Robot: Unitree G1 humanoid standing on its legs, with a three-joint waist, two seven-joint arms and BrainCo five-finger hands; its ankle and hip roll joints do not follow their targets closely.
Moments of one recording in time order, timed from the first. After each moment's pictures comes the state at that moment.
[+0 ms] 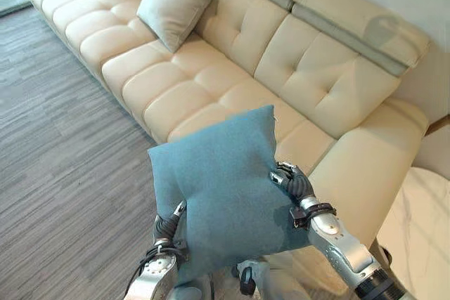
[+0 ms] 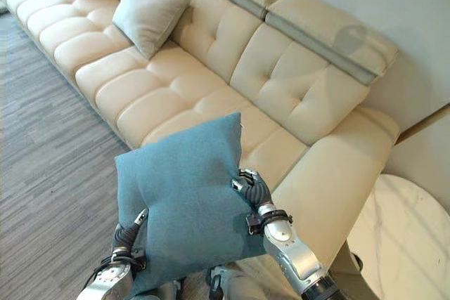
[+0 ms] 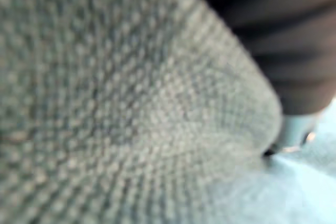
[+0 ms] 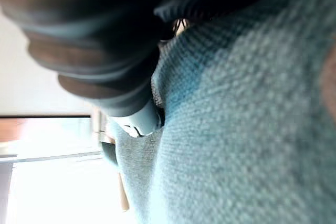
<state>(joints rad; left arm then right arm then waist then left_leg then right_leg) 0.19 0.29 -0.29 0.18 -0.41 0.09 0.51 -0.06 -0.39 0.46 0.00 0.46 0.04 -0.26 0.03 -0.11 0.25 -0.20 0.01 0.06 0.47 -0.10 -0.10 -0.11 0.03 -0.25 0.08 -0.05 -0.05</state>
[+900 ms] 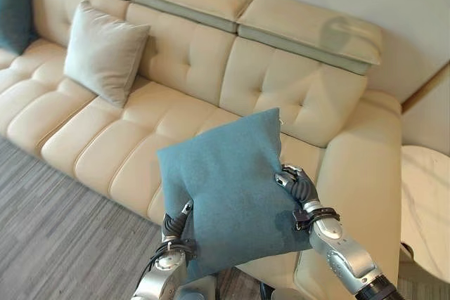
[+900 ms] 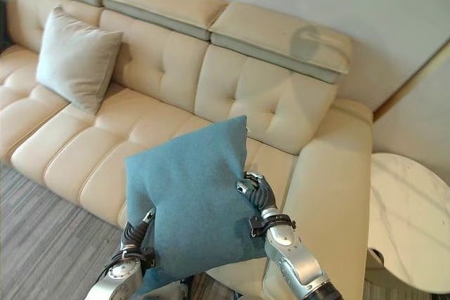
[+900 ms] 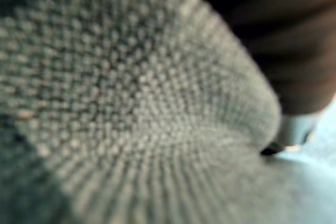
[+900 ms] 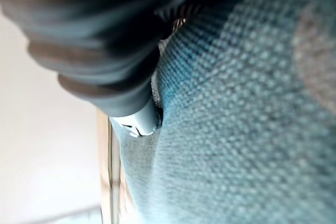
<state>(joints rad) 0.12 0.28 -0.33 0.29 -0.41 0.10 0.55 -0.03 -0.34 0.46 0.00 0.45 0.05 -0.28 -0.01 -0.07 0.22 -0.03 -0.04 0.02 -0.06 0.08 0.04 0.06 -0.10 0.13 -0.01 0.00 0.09</state>
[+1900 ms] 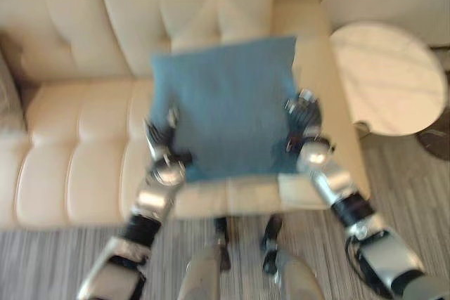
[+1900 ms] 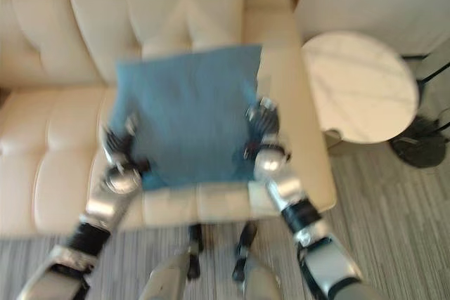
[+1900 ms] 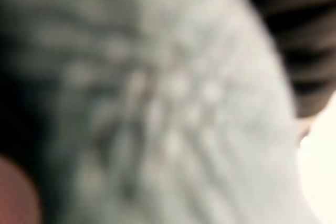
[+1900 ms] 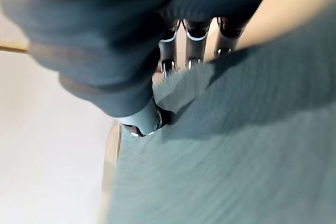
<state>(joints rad) -0.79 0.38 -0.27 0.37 -0.28 0.01 0.83 -0.93 -0.34 0.35 0.51 0.43 -0.03 -0.61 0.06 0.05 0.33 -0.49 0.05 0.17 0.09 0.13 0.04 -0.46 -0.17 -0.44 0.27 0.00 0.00</state>
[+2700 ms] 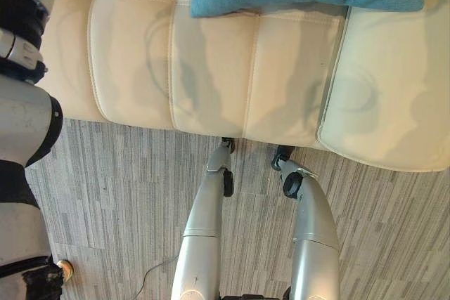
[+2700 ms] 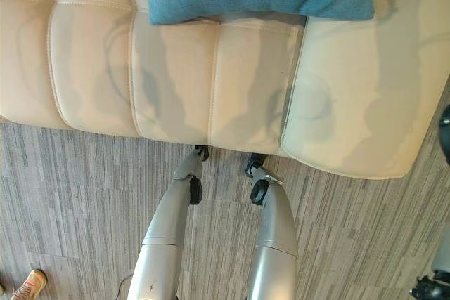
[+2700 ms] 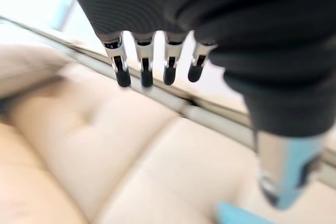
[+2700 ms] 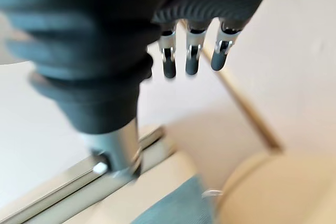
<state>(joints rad) -1.79 0.91 -0.83 1.07 -0.35 0.02 0.62 -1.94 -1.03 0.96 0.93 0.25 0.01 -0.75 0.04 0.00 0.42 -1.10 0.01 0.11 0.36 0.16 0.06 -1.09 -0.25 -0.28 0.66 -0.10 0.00</state>
